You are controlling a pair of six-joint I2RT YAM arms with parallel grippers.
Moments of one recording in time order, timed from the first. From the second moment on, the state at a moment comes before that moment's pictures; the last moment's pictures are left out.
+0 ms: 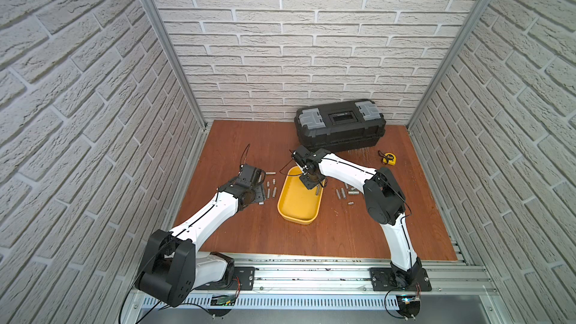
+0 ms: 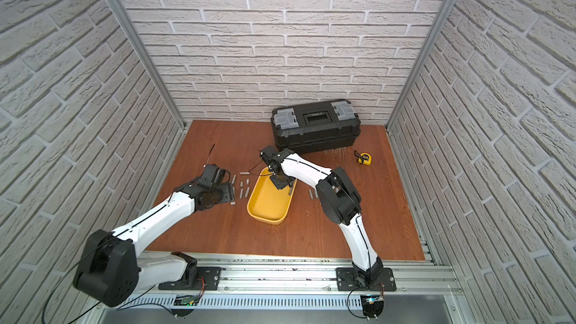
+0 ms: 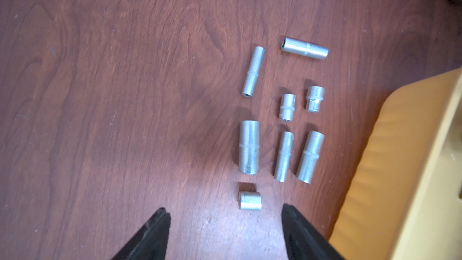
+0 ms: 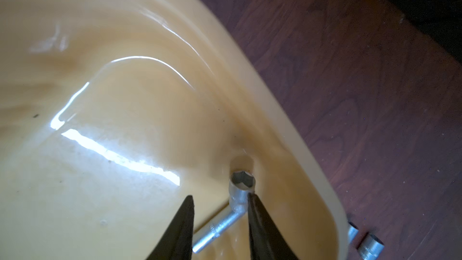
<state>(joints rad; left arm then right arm) -0.37 1.25 0.74 -0.58 -0.19 -0.53 0.68 2.20 1.78 -0.99 0.25 0.09</state>
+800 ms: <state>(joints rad) -0.37 1.25 0.74 -0.58 -0.19 -0.54 0.66 2.22 1.78 -1.01 0.29 0.10</state>
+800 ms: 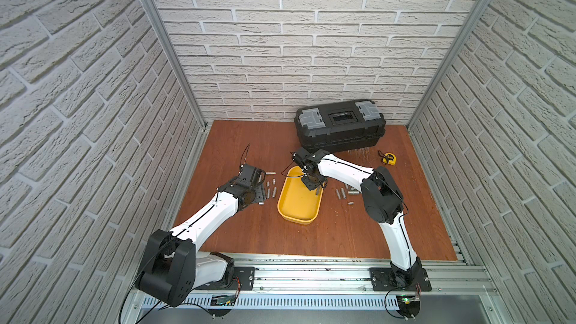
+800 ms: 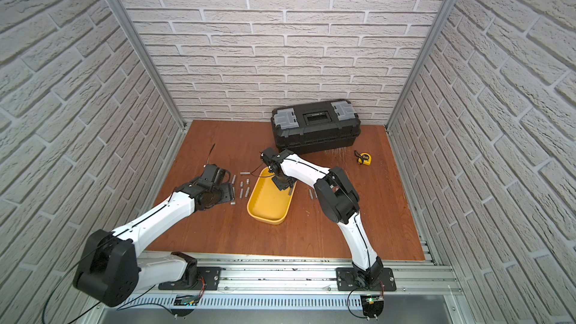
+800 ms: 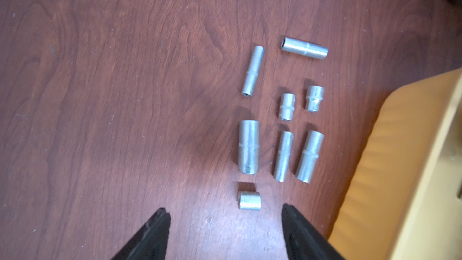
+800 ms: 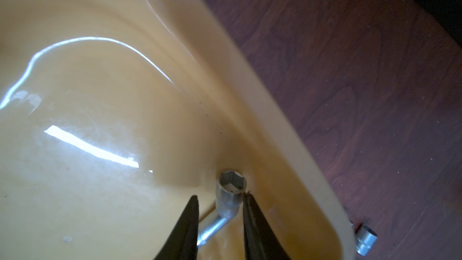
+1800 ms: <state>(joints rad) -0.37 1.23 0.75 -0.59 -0.19 -0.54 0.65 2.24 1.79 -1.01 0.20 0.06</state>
